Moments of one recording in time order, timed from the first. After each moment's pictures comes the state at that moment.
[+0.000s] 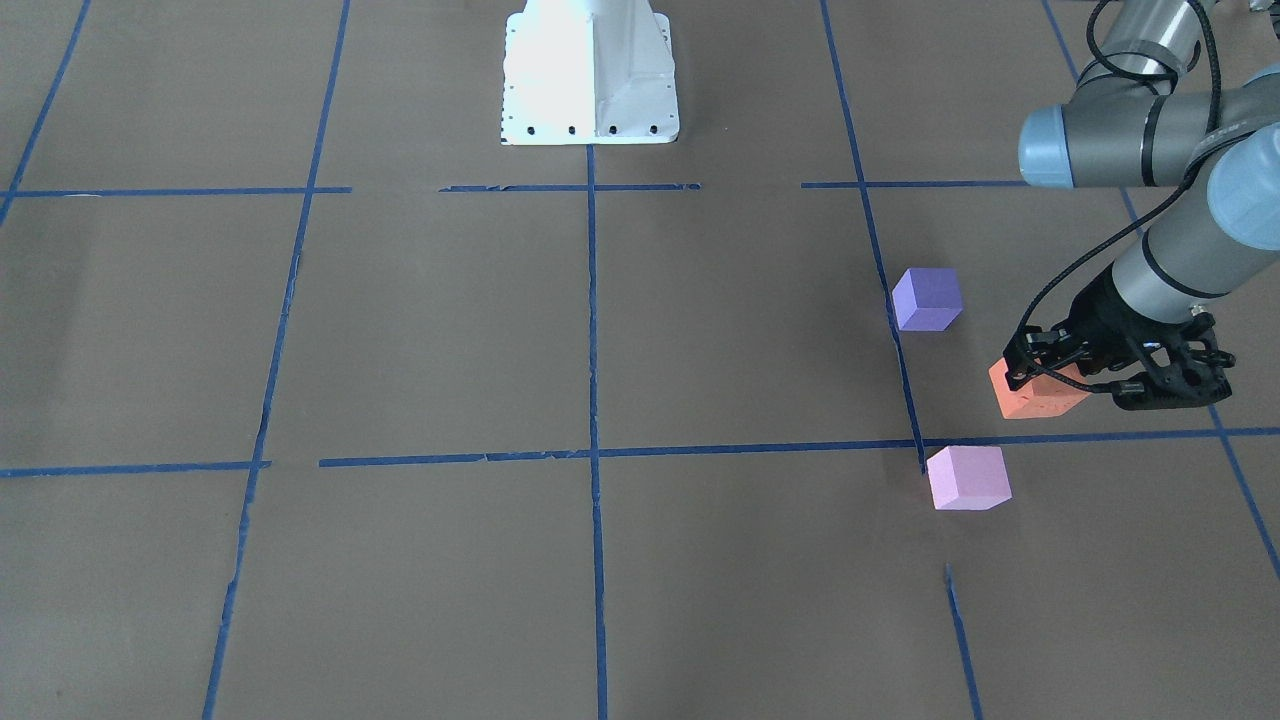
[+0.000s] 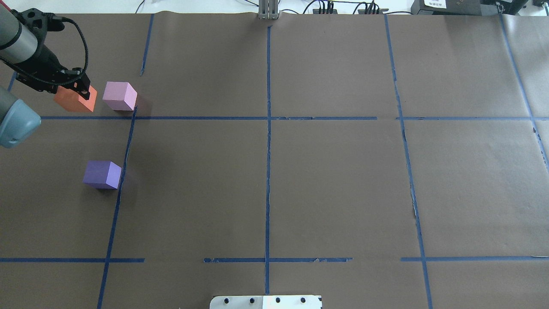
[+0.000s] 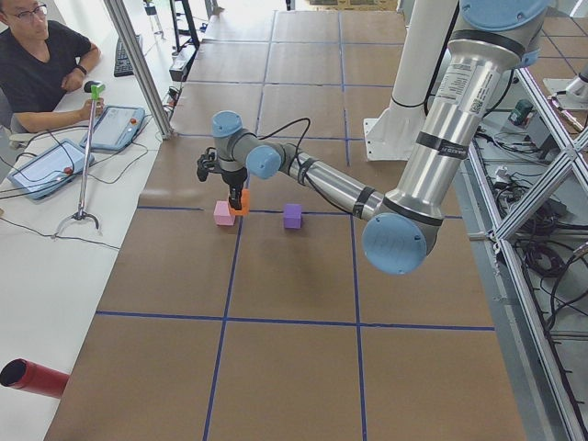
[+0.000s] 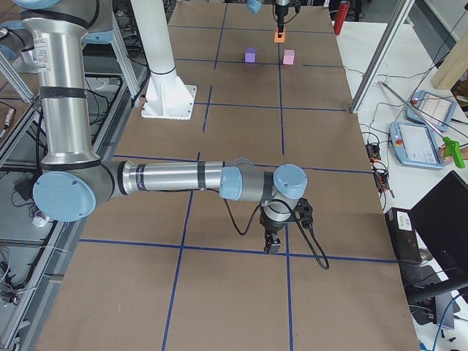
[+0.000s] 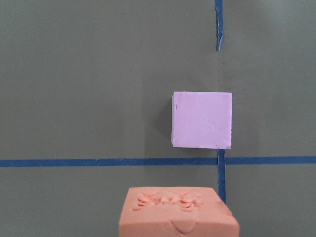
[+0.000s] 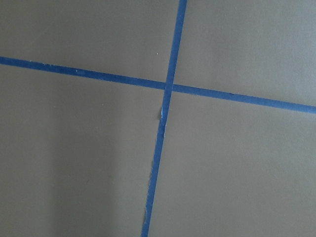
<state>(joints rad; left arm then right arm) -1.07 -1.90 -1.64 -1.70 -2.22 -0.74 1.52 -1.52 1.60 -1.72 2.29 -0.16</state>
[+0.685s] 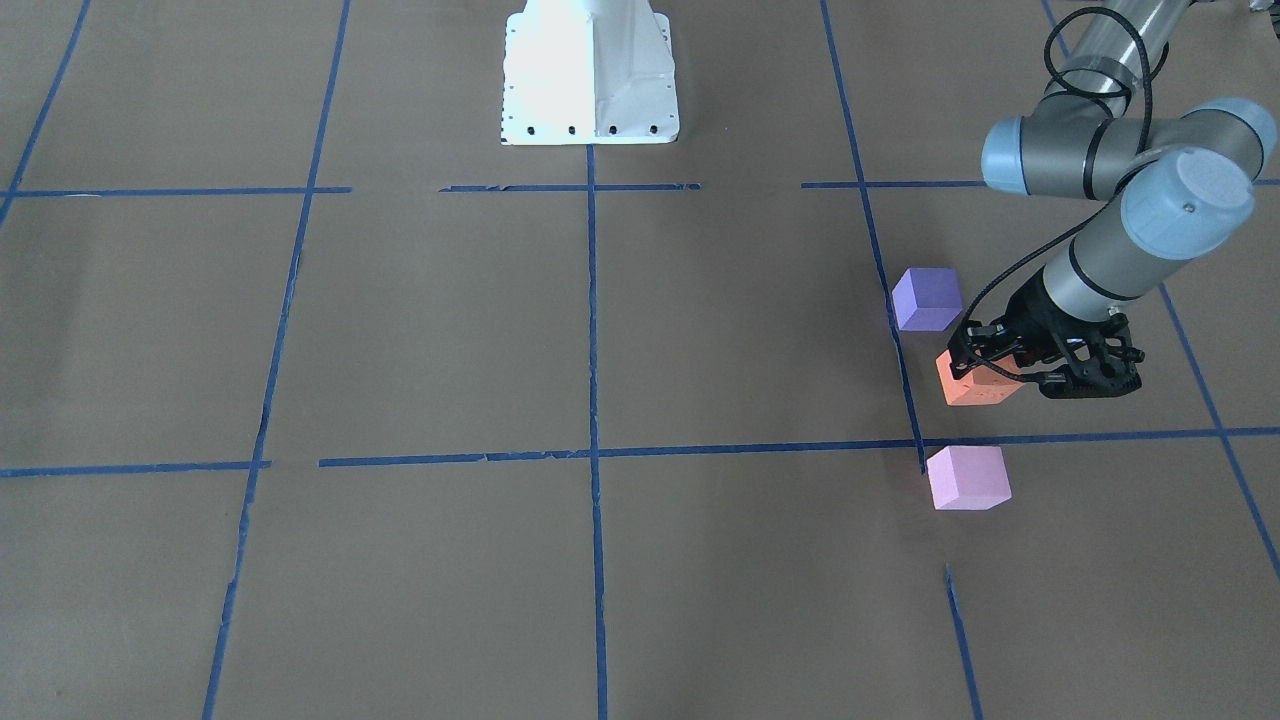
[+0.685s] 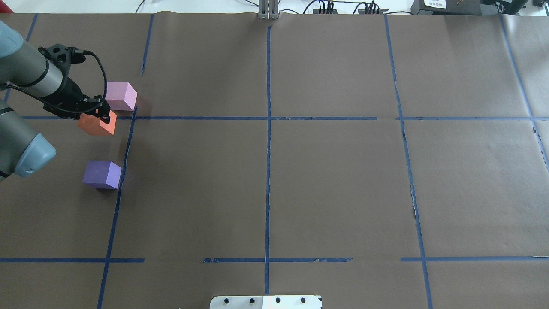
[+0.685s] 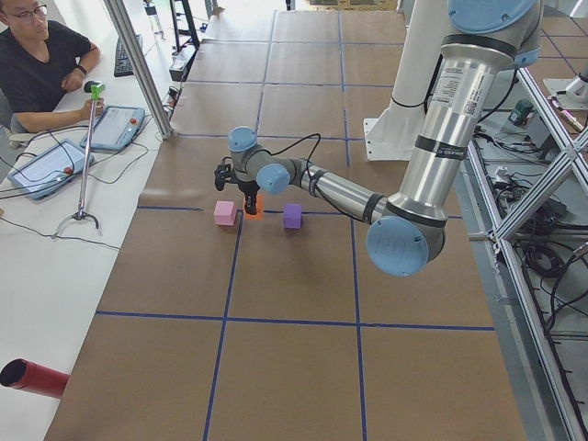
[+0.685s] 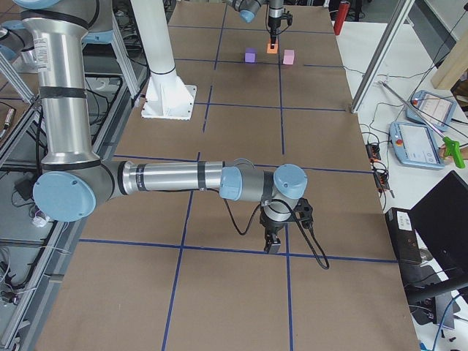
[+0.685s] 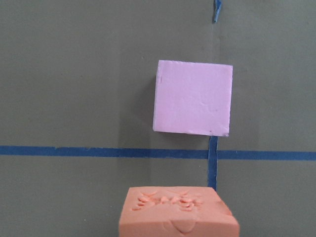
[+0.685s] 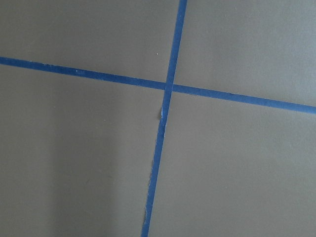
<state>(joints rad) -0.96 -1.86 -1.62 -1.84 -2.22 -0.83 1.52 -1.52 1.60 -1.72 2.29 -0.16</state>
